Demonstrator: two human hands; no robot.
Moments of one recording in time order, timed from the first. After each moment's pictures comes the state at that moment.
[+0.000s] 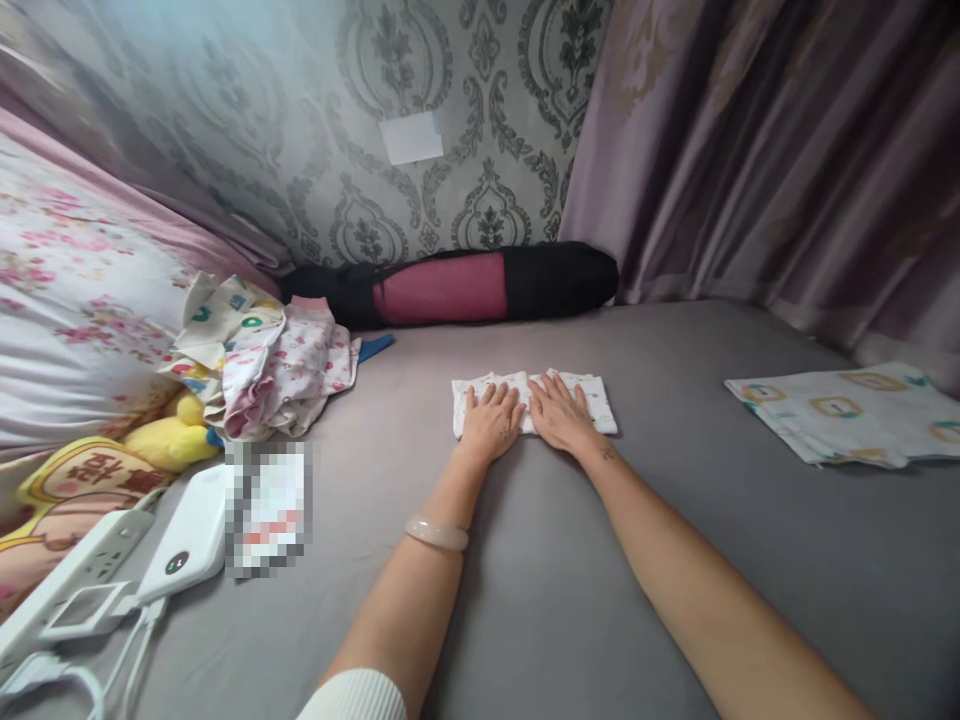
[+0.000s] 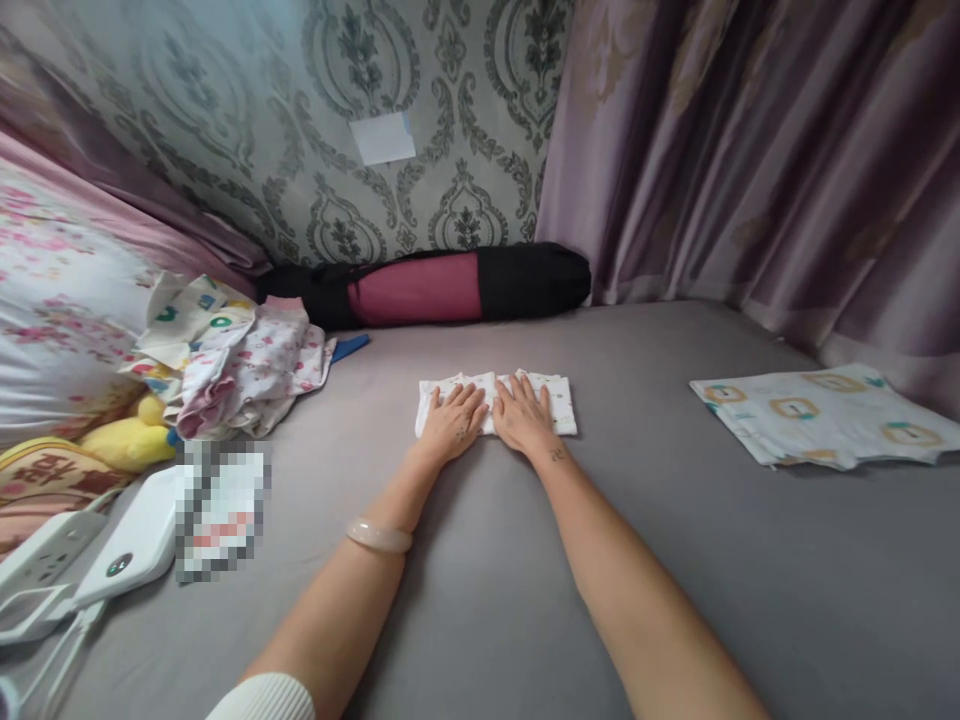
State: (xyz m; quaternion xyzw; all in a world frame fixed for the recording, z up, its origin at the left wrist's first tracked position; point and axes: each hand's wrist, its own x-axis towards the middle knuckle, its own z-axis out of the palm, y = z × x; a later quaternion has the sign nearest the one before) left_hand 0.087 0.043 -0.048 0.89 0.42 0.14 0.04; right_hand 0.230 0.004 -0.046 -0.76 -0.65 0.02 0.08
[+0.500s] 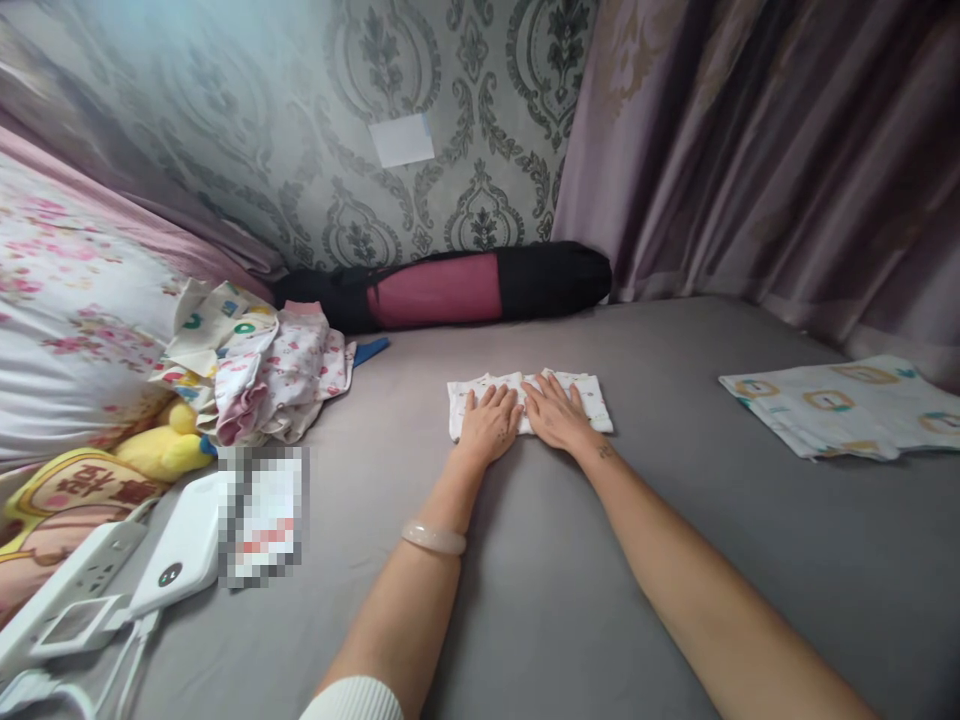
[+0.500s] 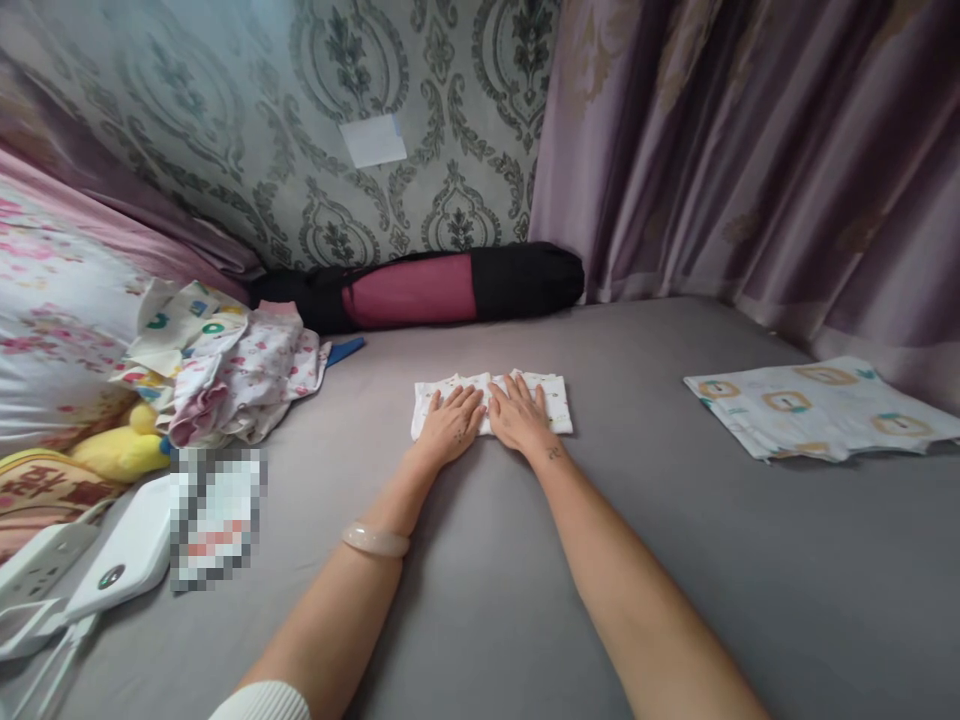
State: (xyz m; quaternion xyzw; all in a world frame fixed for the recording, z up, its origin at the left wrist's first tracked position) left_hand 0.090 0.041 -0.045 0.90 0.42 0.10 0.04; right_hand 0.234 0.005 -0.044 -0.75 -0.66 0.05 0.08
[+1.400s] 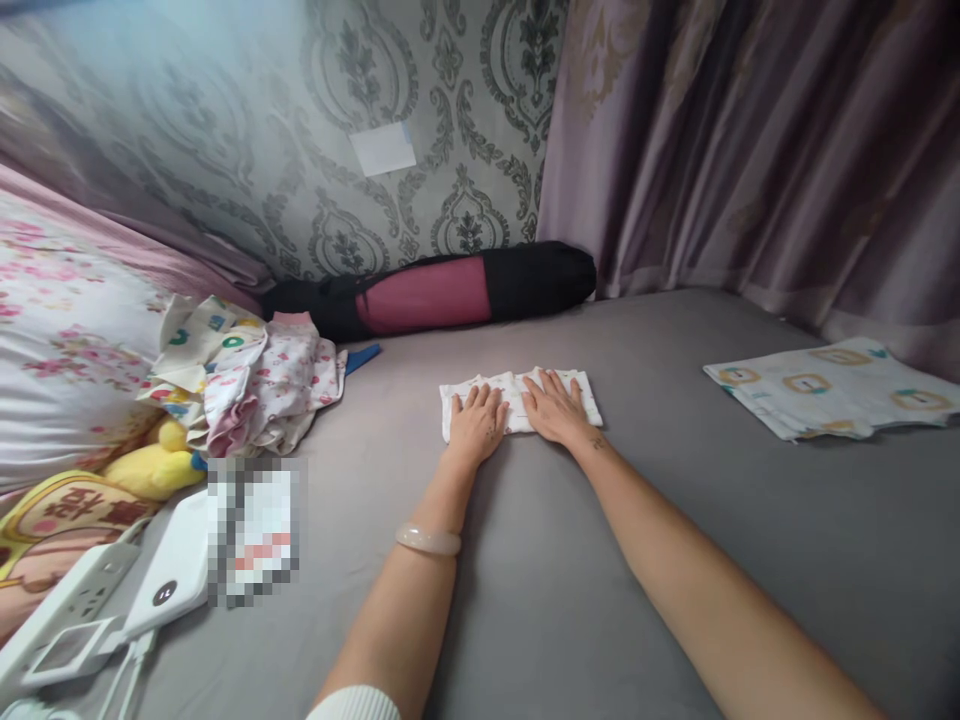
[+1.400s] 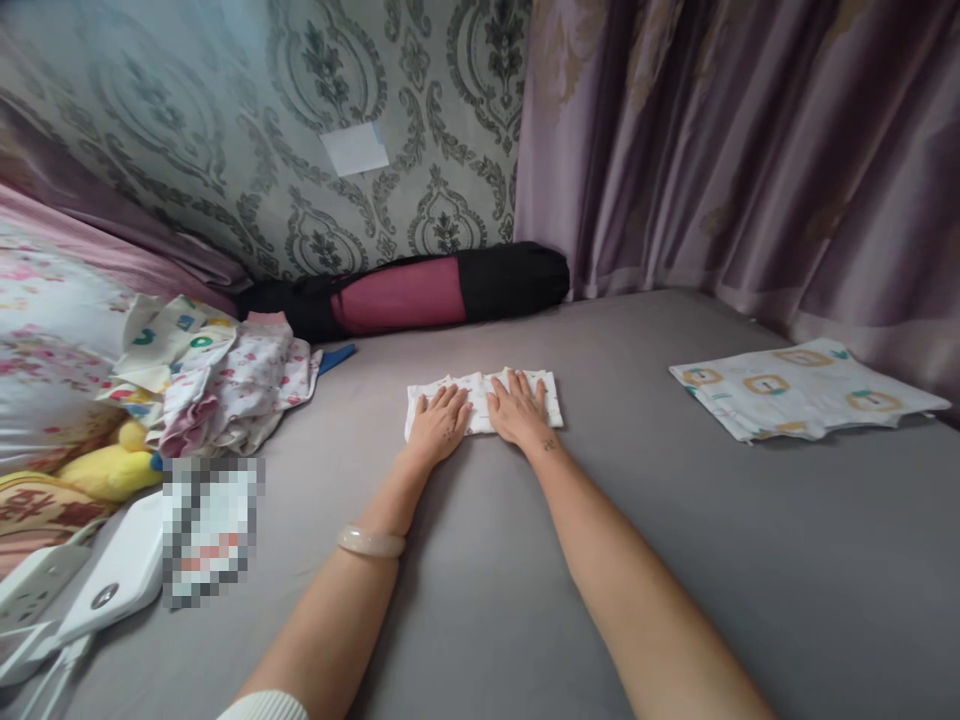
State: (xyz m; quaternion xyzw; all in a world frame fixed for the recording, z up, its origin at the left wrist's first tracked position) left_hand 0.086 0.044 -0.048 0.89 0.45 0.10 0.01; right_hand 0.241 0.004 -0.047 -0.78 -0.62 0.03 0.10
